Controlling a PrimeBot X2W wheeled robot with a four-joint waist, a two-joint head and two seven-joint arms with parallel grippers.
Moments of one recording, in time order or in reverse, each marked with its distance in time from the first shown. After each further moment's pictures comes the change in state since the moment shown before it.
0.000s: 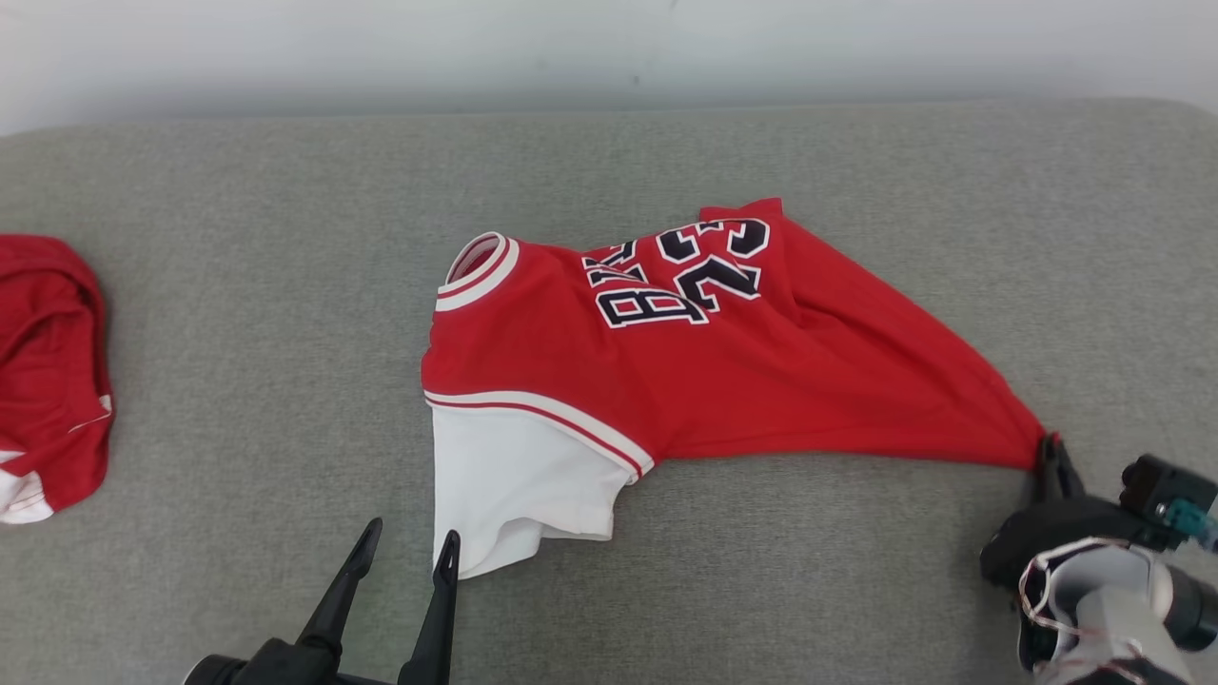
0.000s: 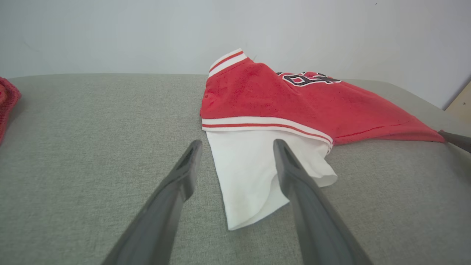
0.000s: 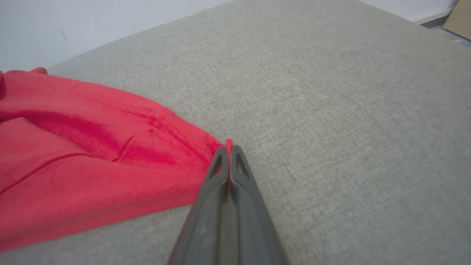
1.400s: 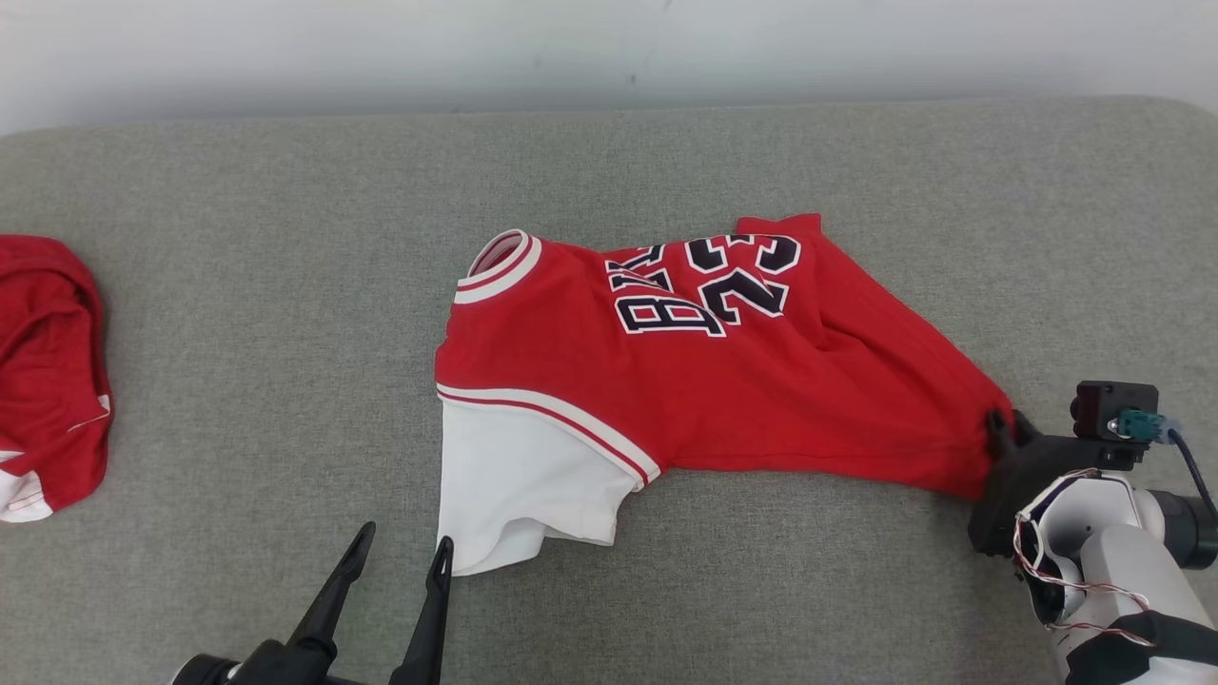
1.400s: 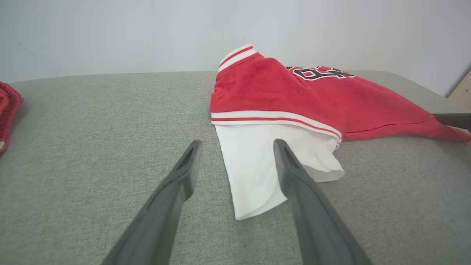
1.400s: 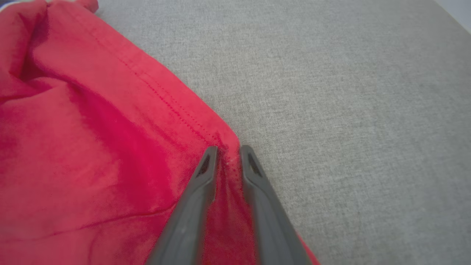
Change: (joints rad) left arm 0.001 0.042 -0.016 -0.011 0.001 0.012 0.011; right arm 0.037 -0.083 0.276 -0.182 0.058 0.000 0.358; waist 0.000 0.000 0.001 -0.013
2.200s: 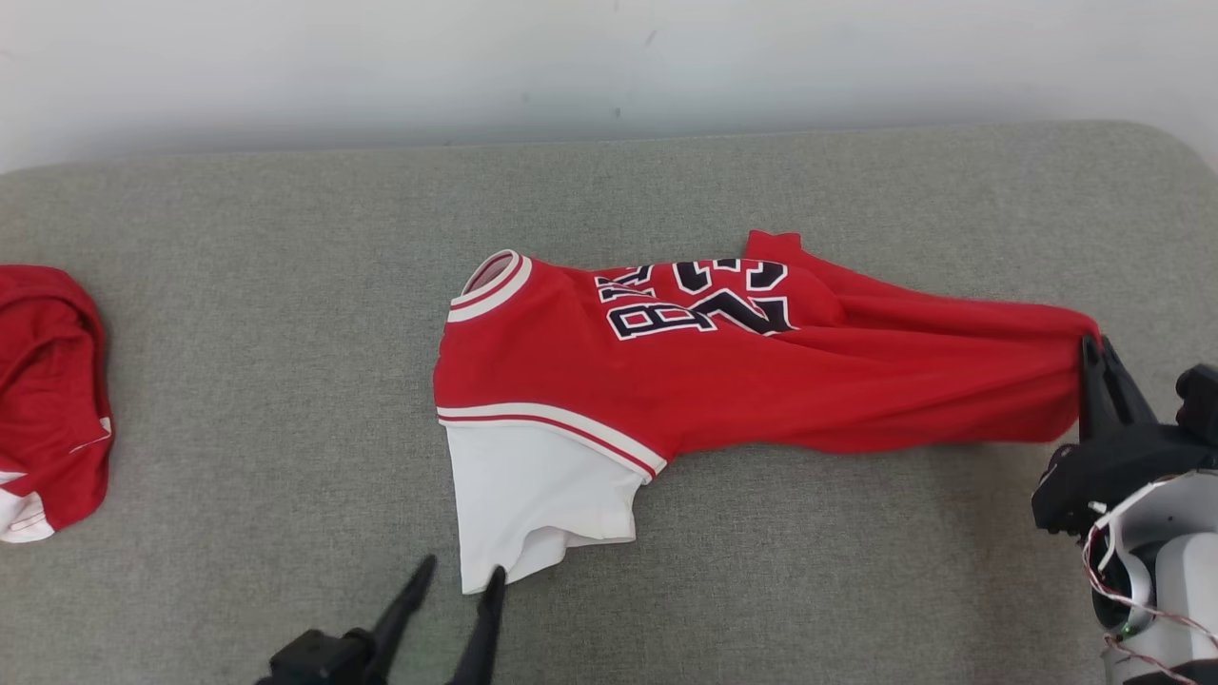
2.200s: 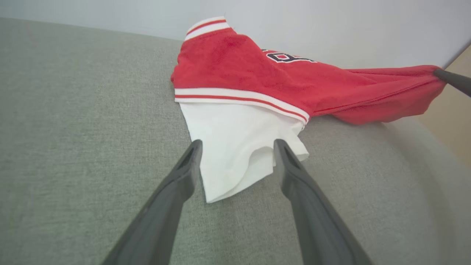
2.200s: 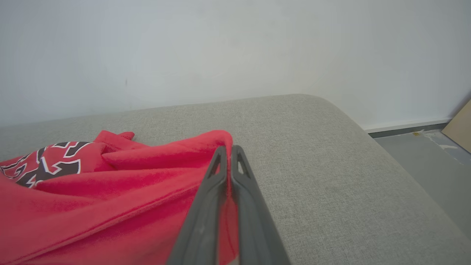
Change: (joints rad) left arm 0.007 -0.043 -0.028 0.007 -0.115 -0.033 0.065; right arm 0.127 0.006 -0.061 -0.422 -0.008 0.000 -0.066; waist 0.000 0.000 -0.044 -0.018
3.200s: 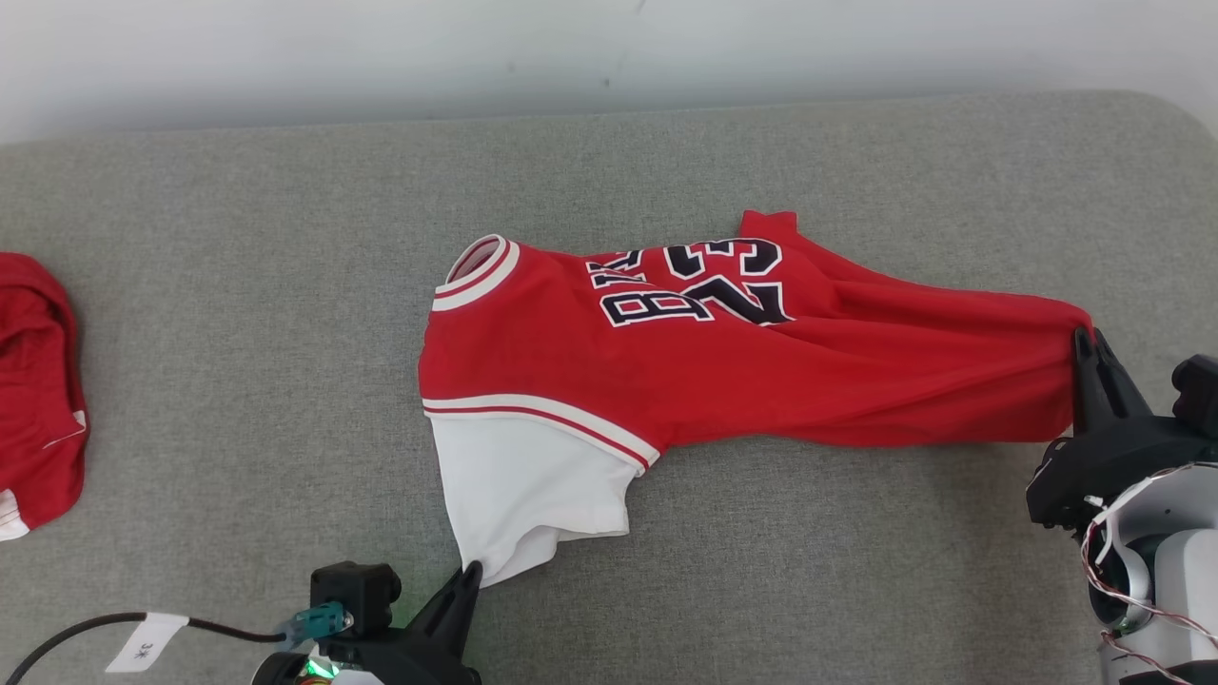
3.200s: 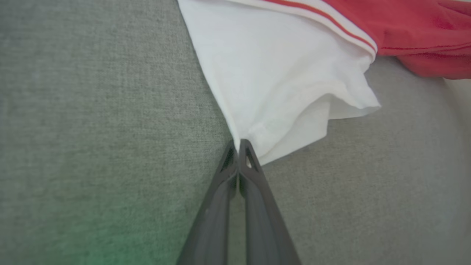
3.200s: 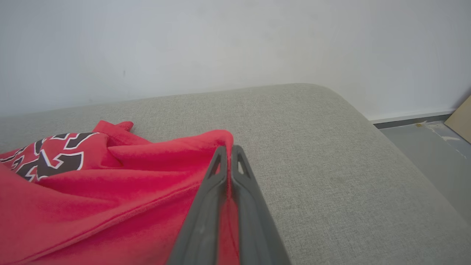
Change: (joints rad) left arm -0.161 -0.045 -0.040 0.248 -0.131 -0.010 0.329; right arm 0.030 0.024 -0.005 -0.078 0.001 0.000 0.064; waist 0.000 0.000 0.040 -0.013
